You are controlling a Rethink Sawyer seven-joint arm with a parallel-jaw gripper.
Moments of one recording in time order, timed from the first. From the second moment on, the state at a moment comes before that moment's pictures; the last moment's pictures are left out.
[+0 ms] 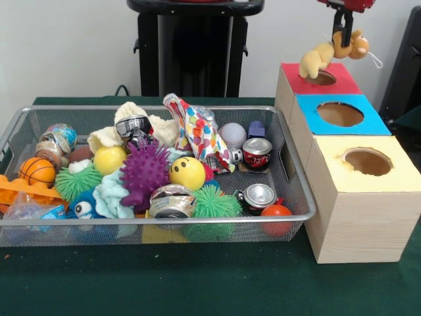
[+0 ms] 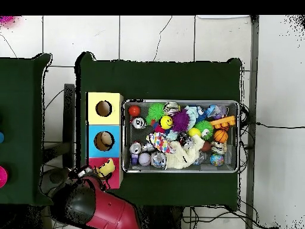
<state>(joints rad) 0.30 -0.94 -0.22 2.19 0.63 0.40 2.22</state>
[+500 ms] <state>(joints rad) 0.23 -0.98 -0.14 2.29 0.63 0.30 2.22</state>
